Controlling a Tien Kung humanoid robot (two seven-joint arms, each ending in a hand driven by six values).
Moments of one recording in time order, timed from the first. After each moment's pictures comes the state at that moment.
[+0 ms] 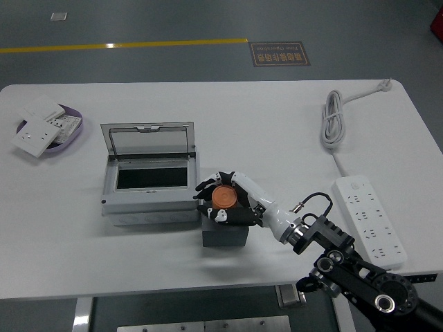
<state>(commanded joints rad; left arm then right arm) 0.02 0.10 -1.38 -0.18 1.51 0.01 0.24 0.25 -0.22 0.72 1.36 -1.18 -0.06 0.27</state>
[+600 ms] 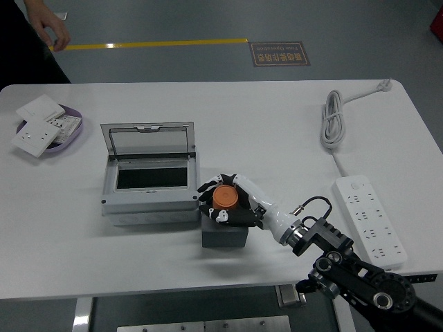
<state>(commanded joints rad) 0.01 0.10 -1.37 -0.18 1.50 0.00 0.23 0.26 -0.22 0.69 1.34 -1.10 -0.07 0.28</state>
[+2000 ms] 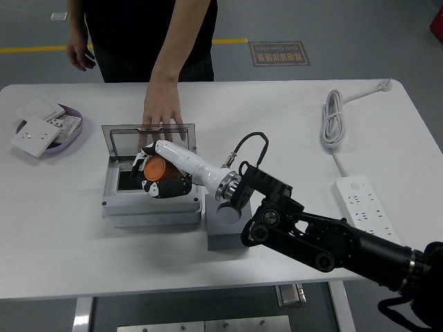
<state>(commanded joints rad) 0.04 0.10 -1.45 -0.18 1.59 0.00 0.26 0.73 -0.04 0.47 1.29 -1.48 -0.15 -0.09</state>
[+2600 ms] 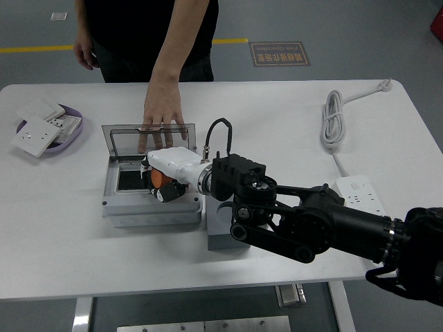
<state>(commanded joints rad) 0.03 0.12 -1.49 -0.18 1.63 -0.01 0.27 0.89 0.00 0.34 1.21 -1.67 0.00 -0.36</state>
